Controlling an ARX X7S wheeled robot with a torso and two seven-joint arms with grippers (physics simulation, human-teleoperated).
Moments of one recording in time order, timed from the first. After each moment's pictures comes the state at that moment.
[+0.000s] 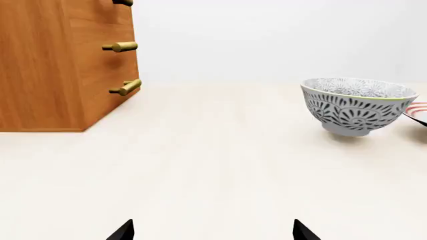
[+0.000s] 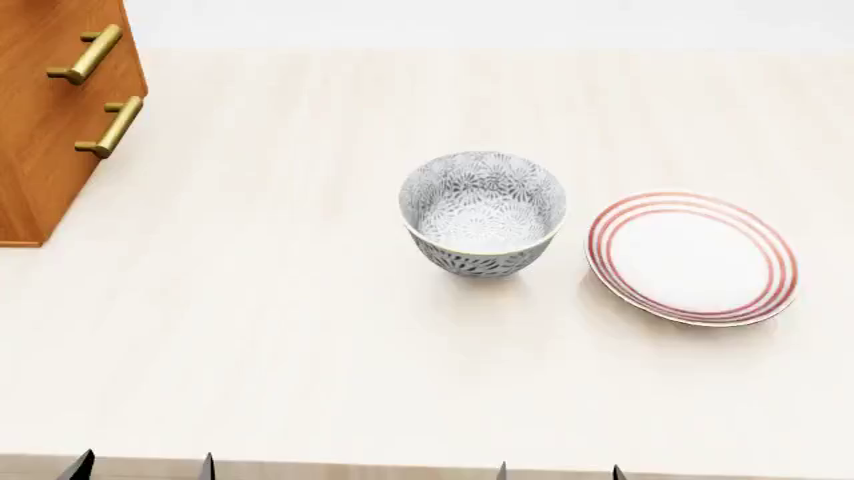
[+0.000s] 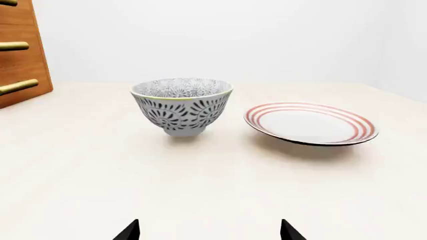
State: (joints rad) left arm 0.00 0.00 0.00 0.00 0.00 0.00 0.00; right arm 0.00 0.00 0.00 0.00 0.00 0.00 0.00
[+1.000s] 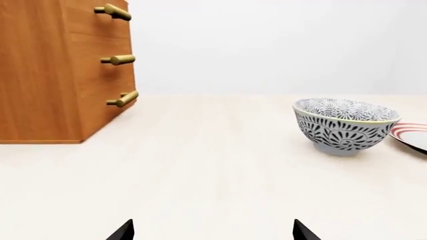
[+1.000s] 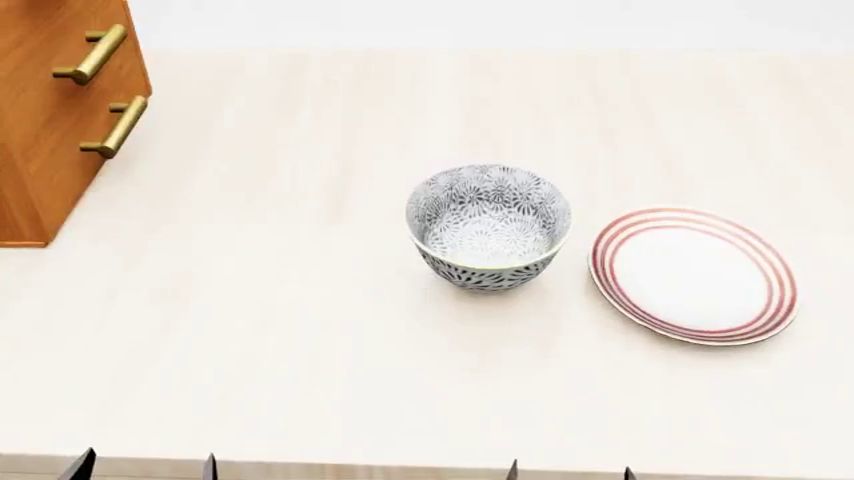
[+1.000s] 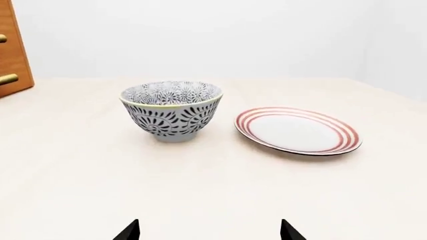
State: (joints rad) left arm 0.02 -0.09 0.11 0.00 -0.09 0.07 -0.09; right arm 0.01 0.07 -0.09 -0.01 0.07 0.04 0.14
